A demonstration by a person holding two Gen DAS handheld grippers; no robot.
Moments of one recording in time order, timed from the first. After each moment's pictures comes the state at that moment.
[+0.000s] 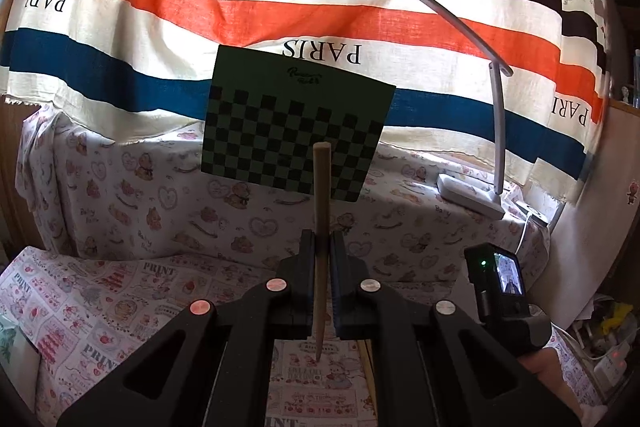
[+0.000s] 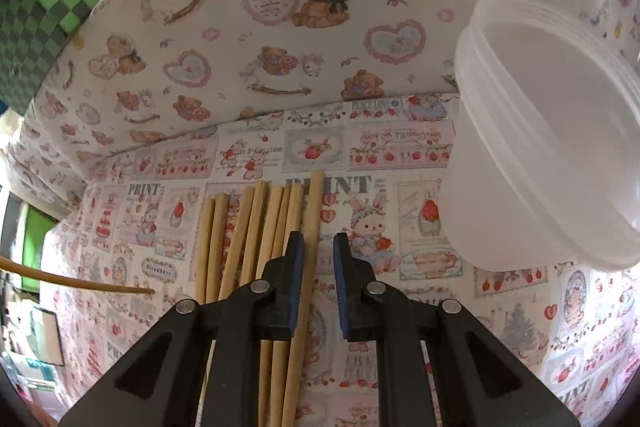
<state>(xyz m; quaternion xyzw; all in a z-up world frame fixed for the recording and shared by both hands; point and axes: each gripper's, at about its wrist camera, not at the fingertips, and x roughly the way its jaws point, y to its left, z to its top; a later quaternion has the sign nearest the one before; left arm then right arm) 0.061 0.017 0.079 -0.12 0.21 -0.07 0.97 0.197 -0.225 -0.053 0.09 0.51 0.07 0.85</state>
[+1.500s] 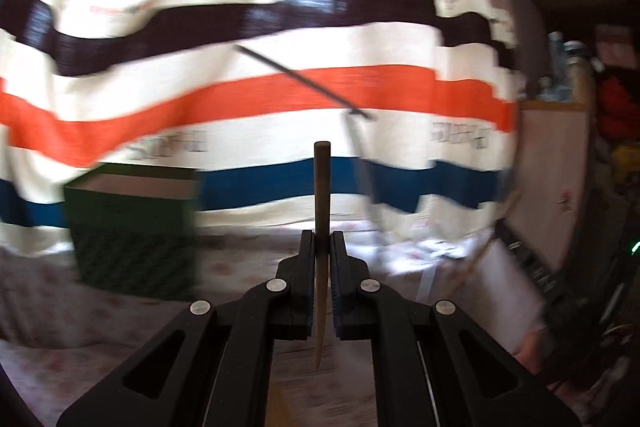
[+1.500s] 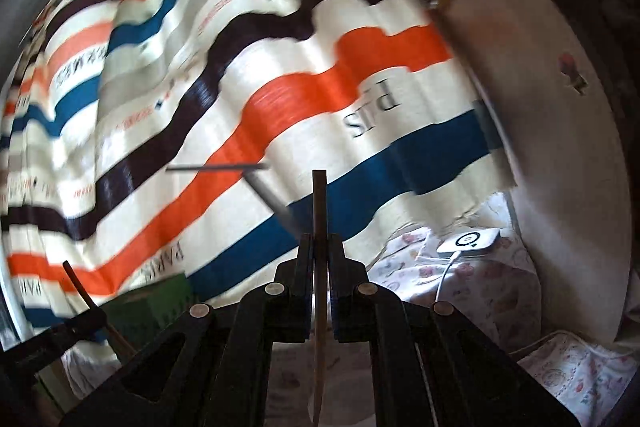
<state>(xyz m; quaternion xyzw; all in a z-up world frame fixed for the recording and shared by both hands) 0.067 -0.118 0.174 -0.07 0.11 -0.21 0.97 0.016 -0.376 0.112 0.22 -0.08 -0.01 0.97</state>
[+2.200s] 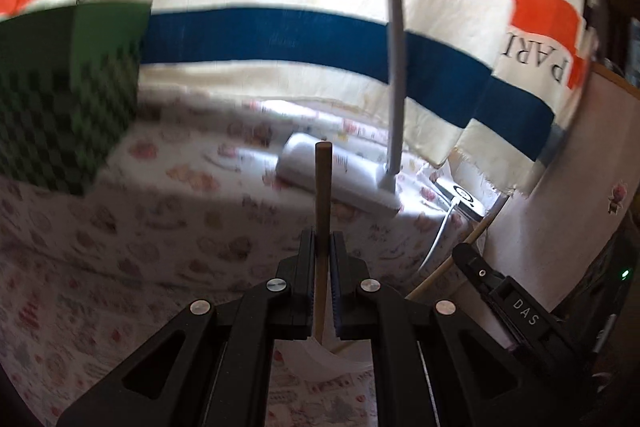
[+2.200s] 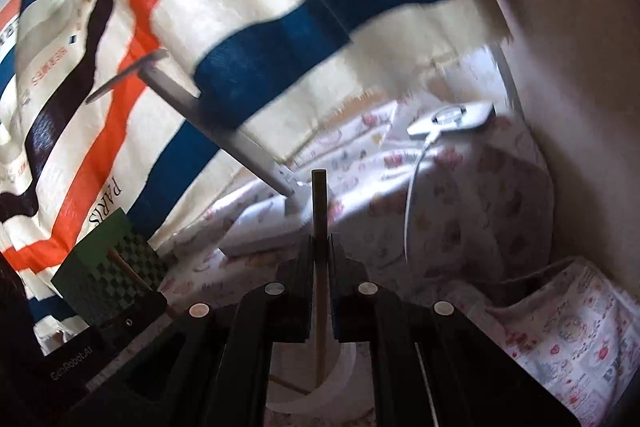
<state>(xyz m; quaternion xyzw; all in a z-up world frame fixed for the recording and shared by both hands) 0.169 -0.179 0.092 -0.14 0.30 -0.19 0.92 0.117 -0.422 0.046 0.29 0.15 0.01 0.95</state>
